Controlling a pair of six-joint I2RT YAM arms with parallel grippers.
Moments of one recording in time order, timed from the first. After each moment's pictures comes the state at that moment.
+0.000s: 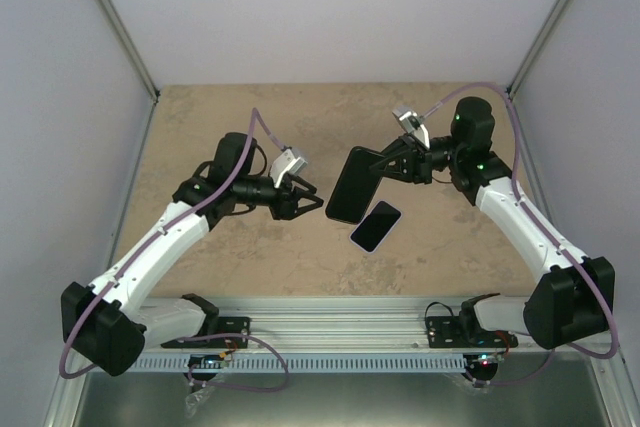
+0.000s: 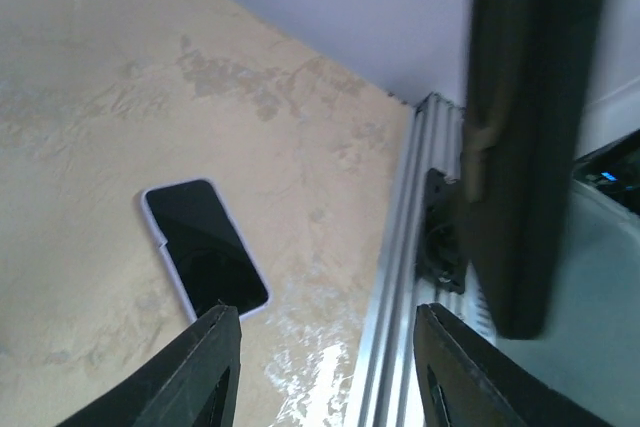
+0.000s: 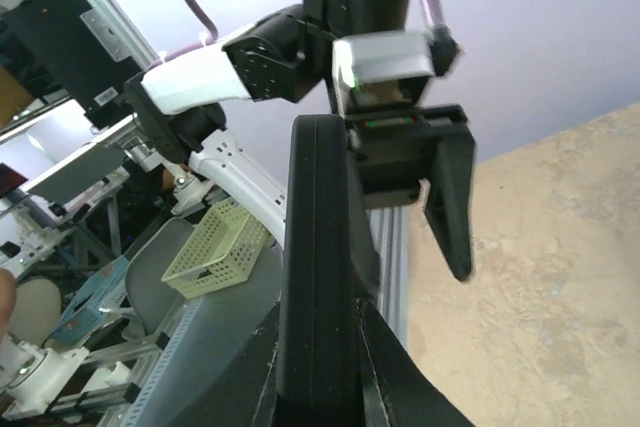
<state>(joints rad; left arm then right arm) -0.48 1.15 0.99 -0.49 0.85 0.08 0.30 1.30 1.05 0.12 -1.50 0.40</state>
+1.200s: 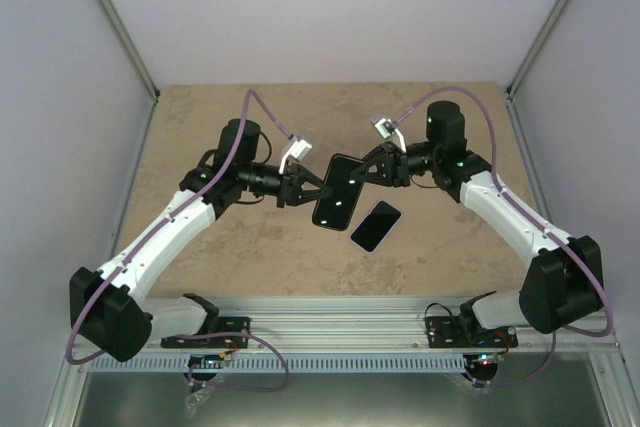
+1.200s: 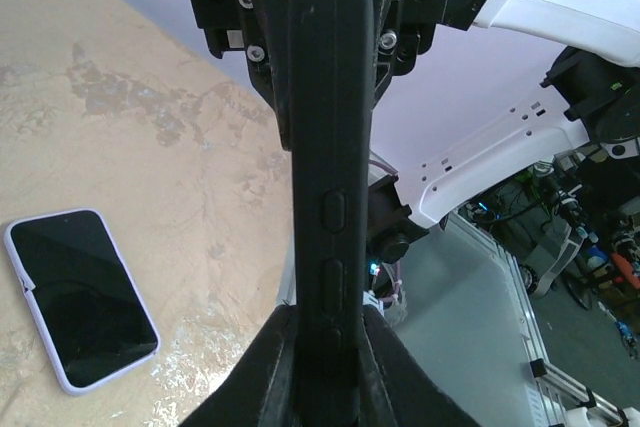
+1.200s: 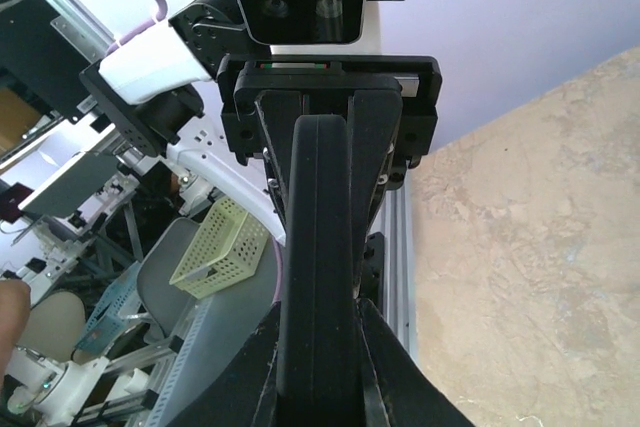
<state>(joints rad) -0.50 1.23 1.05 -0.36 1.07 -0.17 0.41 1.39 1.06 0.02 -1.40 0.34</state>
